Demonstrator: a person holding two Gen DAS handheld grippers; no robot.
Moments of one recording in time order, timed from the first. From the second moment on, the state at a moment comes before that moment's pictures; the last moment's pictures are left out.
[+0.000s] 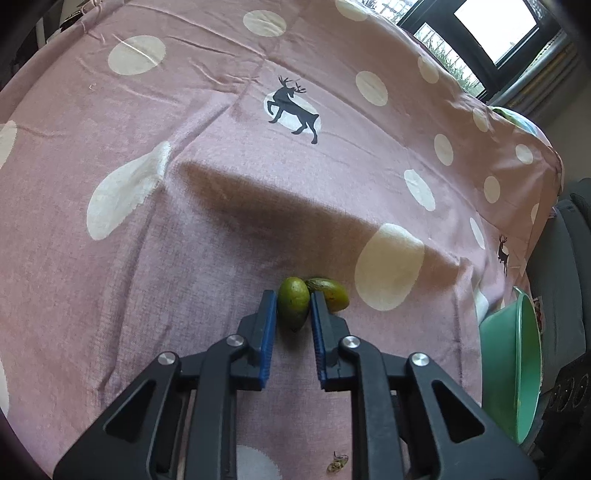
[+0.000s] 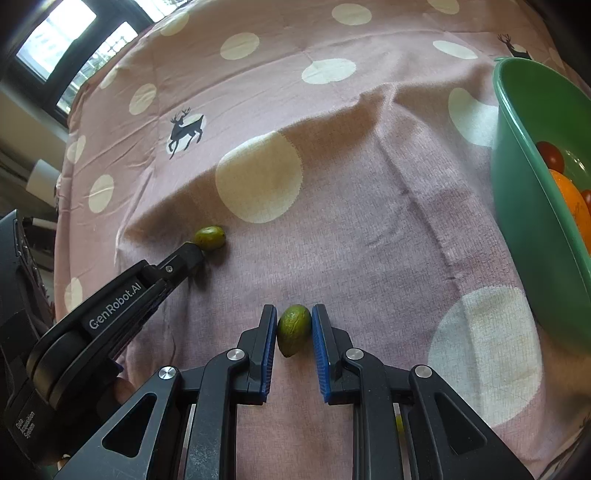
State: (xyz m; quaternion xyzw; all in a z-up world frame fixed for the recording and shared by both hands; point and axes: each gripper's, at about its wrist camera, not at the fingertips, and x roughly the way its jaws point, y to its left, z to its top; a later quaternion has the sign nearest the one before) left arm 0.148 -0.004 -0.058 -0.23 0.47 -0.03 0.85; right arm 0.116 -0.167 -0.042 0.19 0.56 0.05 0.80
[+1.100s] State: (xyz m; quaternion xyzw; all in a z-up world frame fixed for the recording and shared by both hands) left arm 0.084 -0.049 0.018 -0.18 0.38 -0.08 0.91; right arm 0.091 -0.204 0.001 0.23 0.49 0.04 0.84
